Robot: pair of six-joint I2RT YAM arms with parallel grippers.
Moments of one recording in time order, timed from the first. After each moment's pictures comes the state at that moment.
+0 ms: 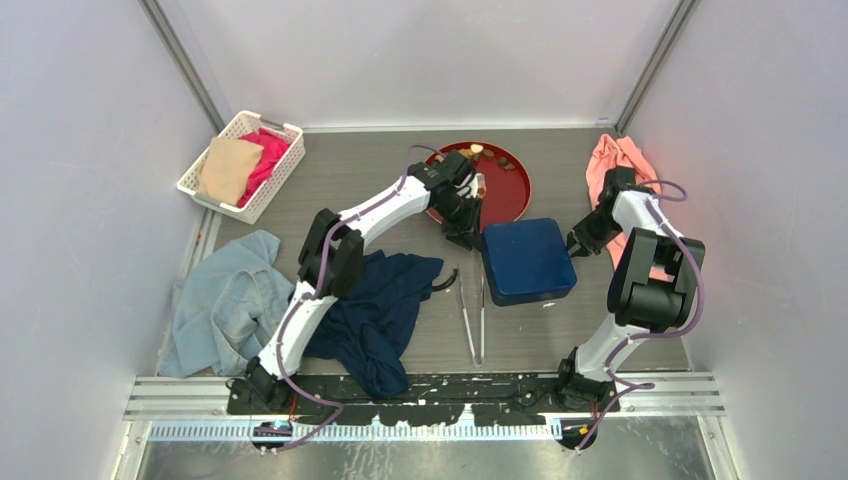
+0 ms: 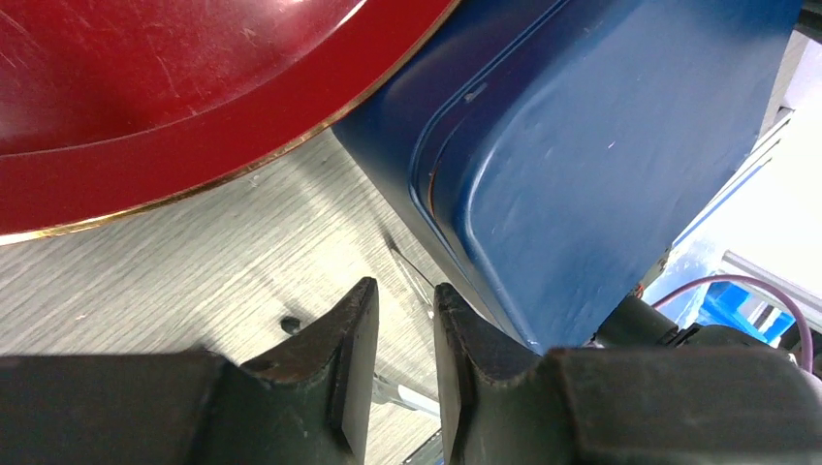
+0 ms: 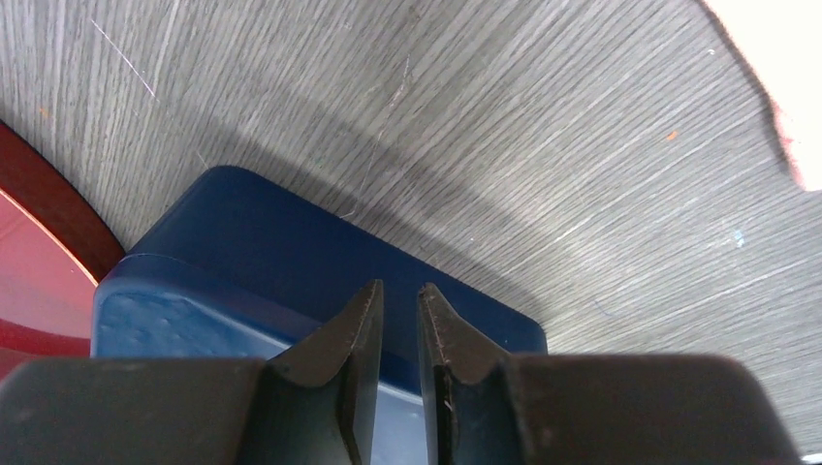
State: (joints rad) left arm -0.74 2.42 2.18 -0.86 0.46 -0.53; right arm -0.27 1.72 1.18 -0.79 -0.05 0.66
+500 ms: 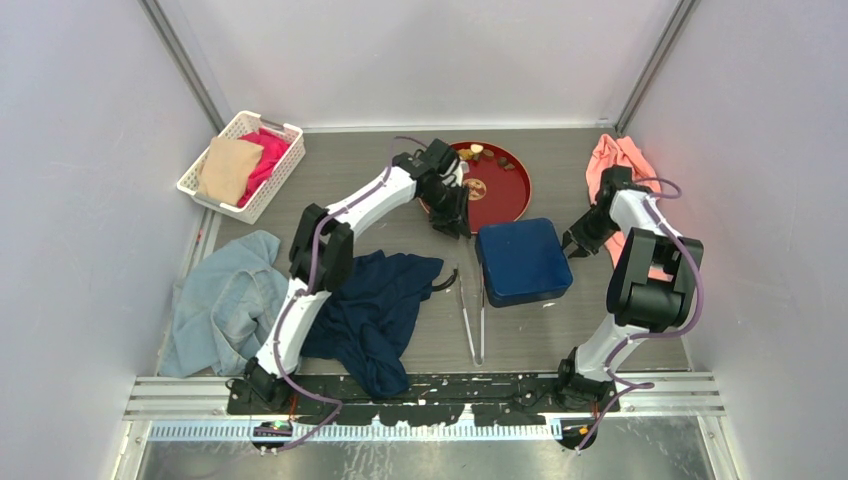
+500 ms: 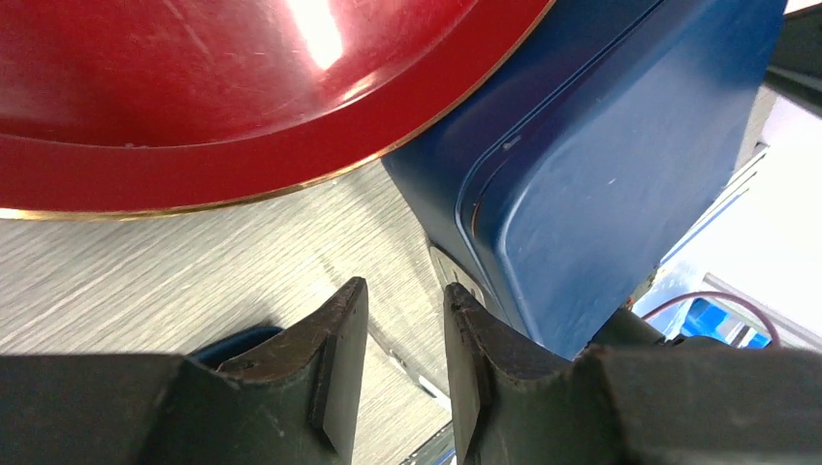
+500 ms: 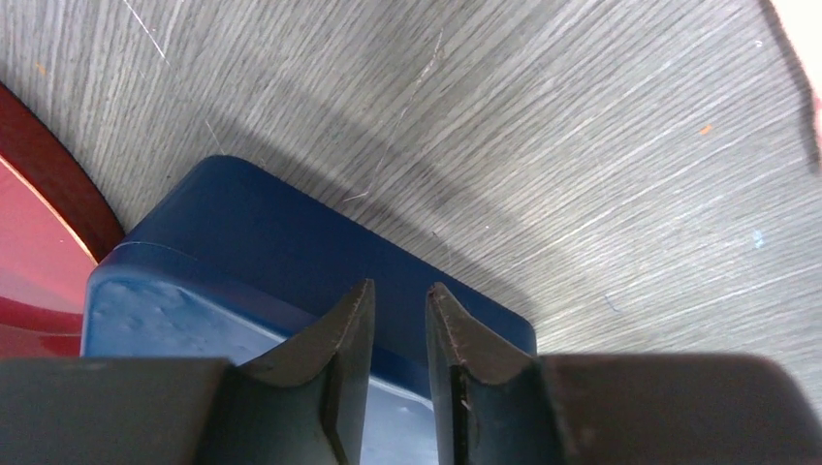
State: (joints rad) left arm -0.68 2.40 2.17 -0.87 0.47 -0.53; right arm -0.25 1.72 1.18 -0.79 -0.09 0.62
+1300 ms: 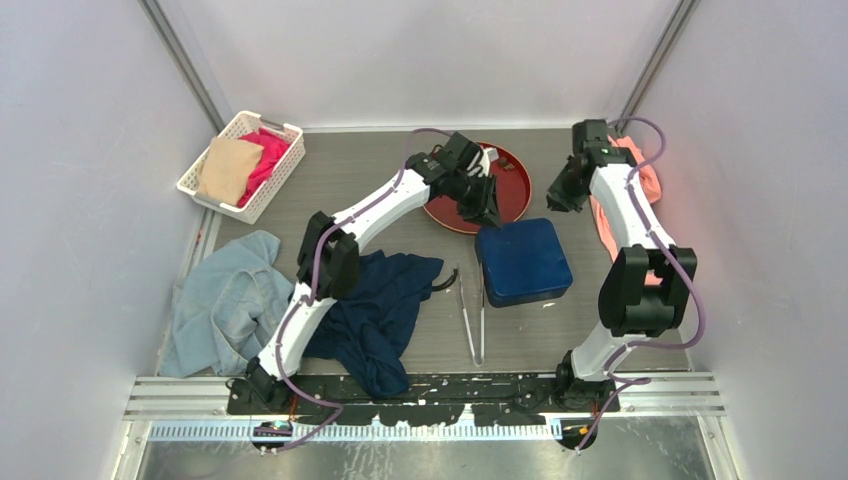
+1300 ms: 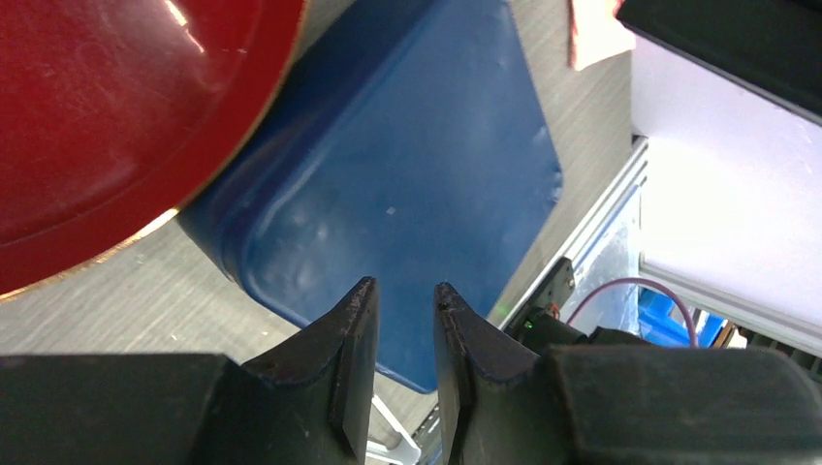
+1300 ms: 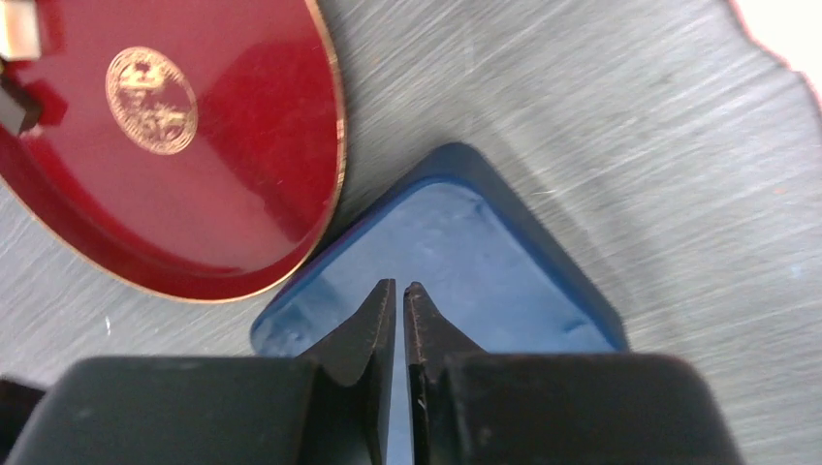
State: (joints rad) left arm -0.76 2.38 2.28 -0.74 0.52 -0.61; right arm -0.07 1.66 1.46 -0.89 0.05 0.61
